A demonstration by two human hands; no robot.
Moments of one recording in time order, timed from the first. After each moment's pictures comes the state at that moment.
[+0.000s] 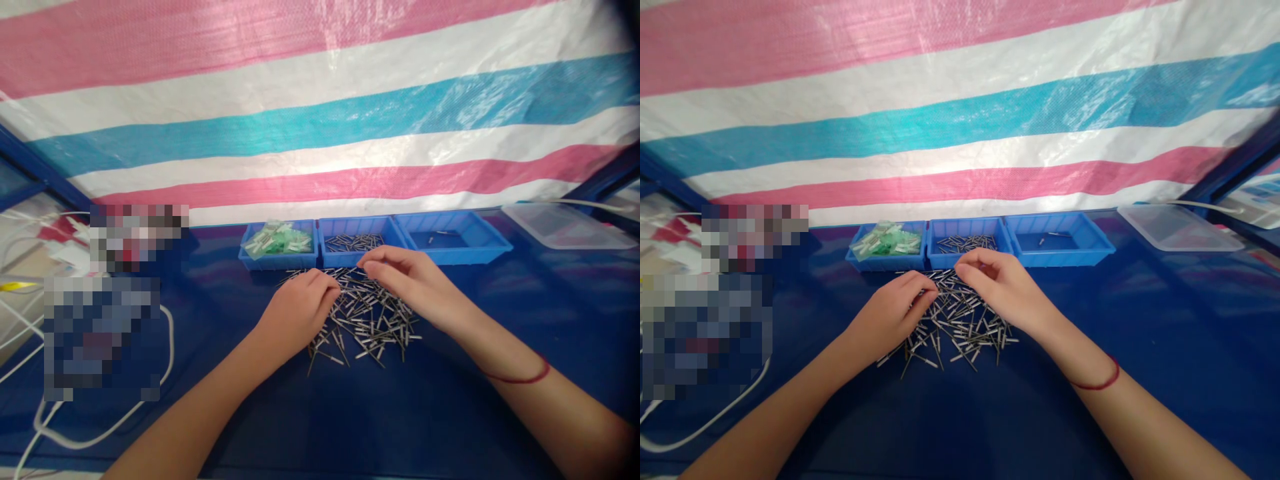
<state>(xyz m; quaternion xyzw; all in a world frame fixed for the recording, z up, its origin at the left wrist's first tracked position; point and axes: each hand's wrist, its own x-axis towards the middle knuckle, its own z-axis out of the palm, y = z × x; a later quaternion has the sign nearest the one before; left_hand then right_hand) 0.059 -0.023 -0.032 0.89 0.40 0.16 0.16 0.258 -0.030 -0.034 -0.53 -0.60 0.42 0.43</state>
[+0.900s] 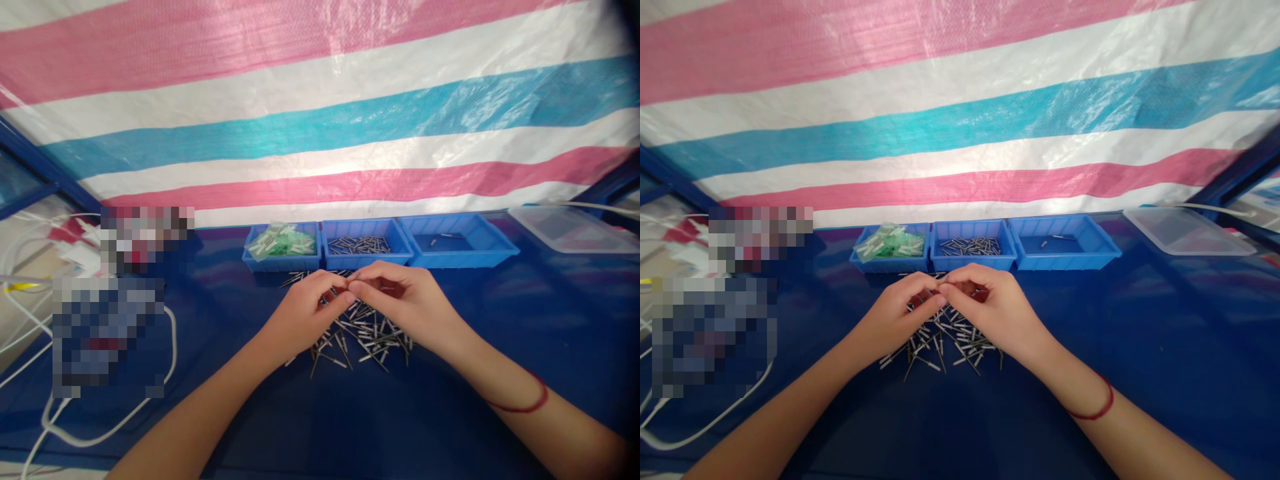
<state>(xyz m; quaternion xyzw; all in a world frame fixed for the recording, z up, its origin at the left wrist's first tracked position) 0.062 -0.023 -0.030 0.82 0.40 0.26 0.33 0.238 -0.044 -0.038 -0.48 -0.62 0.42 0.47</state>
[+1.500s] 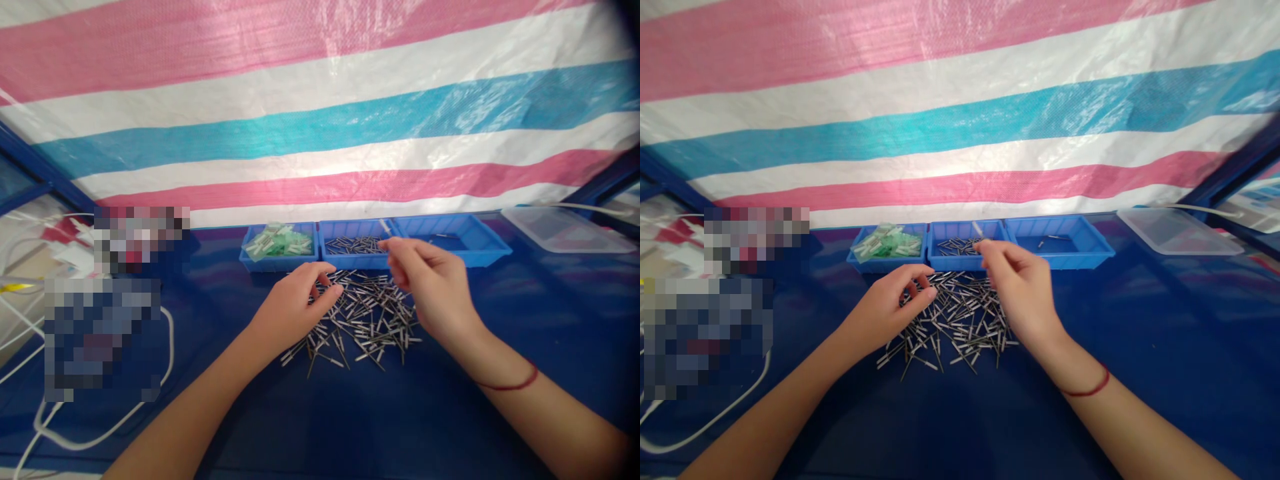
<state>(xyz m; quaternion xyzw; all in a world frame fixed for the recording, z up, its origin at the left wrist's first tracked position) 0.053 -0.019 -0.026 0.84 0.42 0.23 0.24 0.254 -0.030 -0.039 -0.54 -0.46 0.35 0.62</state>
